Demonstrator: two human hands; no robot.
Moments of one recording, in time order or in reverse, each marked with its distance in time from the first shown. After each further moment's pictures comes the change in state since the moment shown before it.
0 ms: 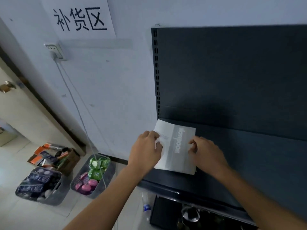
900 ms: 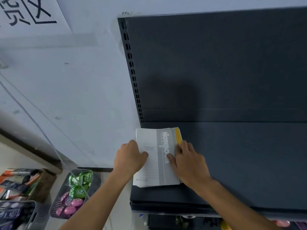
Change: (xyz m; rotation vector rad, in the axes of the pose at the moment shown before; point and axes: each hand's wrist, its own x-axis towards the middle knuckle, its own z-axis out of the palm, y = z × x) left_hand 0.061 -0.034 0.018 0.110 -0.307 -0.253; right_hand 0.010 -0.013 0.063 -0.496 0.067 0.048
